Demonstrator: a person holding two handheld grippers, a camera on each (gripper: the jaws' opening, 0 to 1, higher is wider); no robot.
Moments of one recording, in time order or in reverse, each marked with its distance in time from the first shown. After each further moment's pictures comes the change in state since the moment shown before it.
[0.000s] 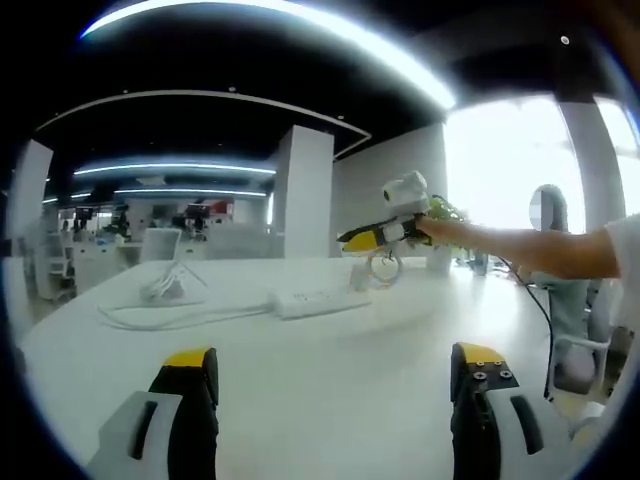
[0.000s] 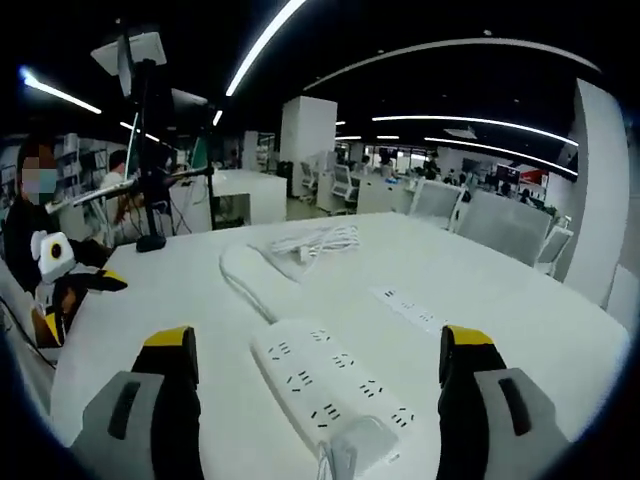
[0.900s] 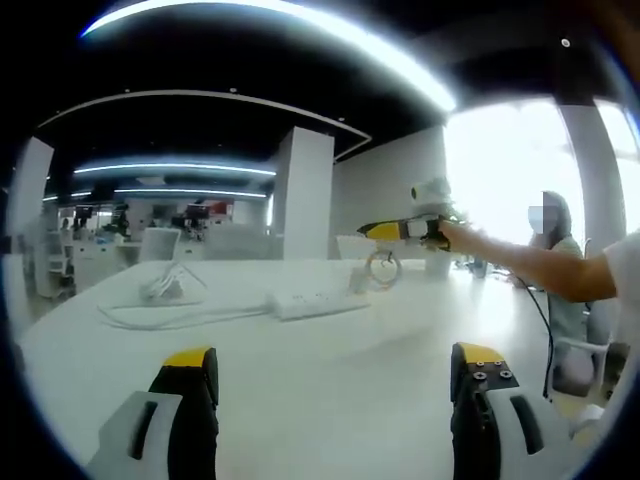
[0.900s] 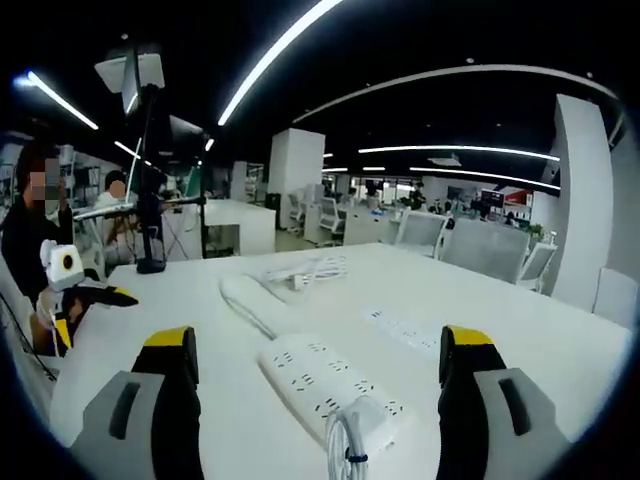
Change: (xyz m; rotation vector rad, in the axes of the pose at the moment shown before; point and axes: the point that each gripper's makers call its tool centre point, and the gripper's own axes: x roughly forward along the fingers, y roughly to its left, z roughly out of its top) left arm 0.001 -0.001 -0.001 -0.009 -0.009 -0.004; right arm -0.044 0.002 0.012 -0.013 -0.144 -0.072
